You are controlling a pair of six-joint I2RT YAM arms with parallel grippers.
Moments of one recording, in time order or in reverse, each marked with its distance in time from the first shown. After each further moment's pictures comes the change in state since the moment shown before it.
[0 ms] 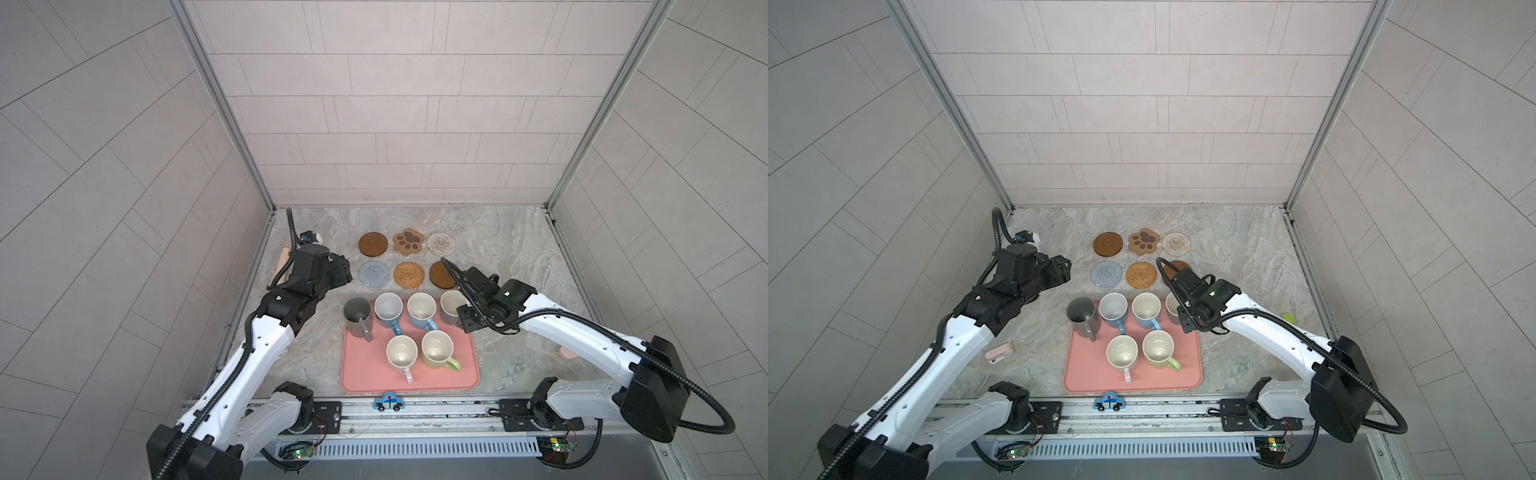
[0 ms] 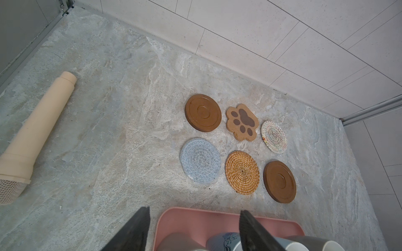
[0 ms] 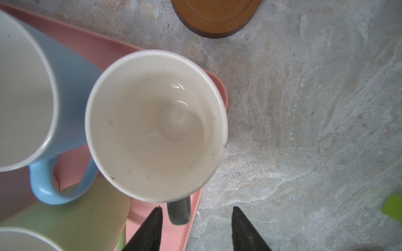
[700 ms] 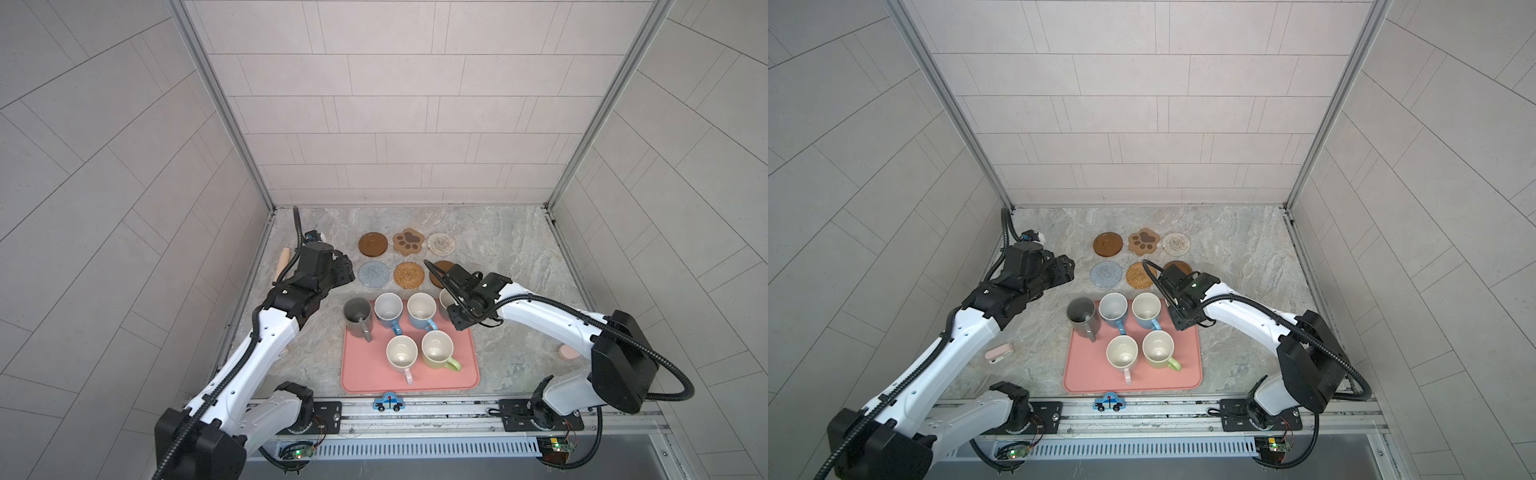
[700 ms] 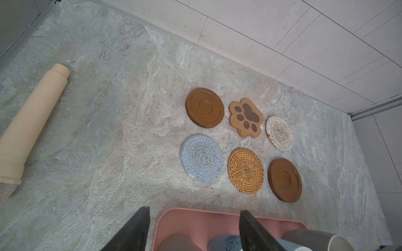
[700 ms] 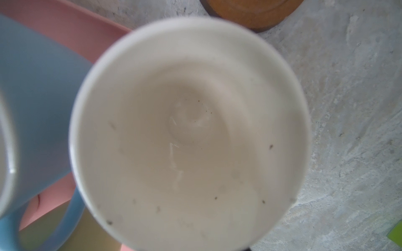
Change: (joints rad) left arm 0.000 0.059 0.004 0.020 0.006 0.000; right arm 0.002 0.167 0.058 0.027 -0.018 -0.077
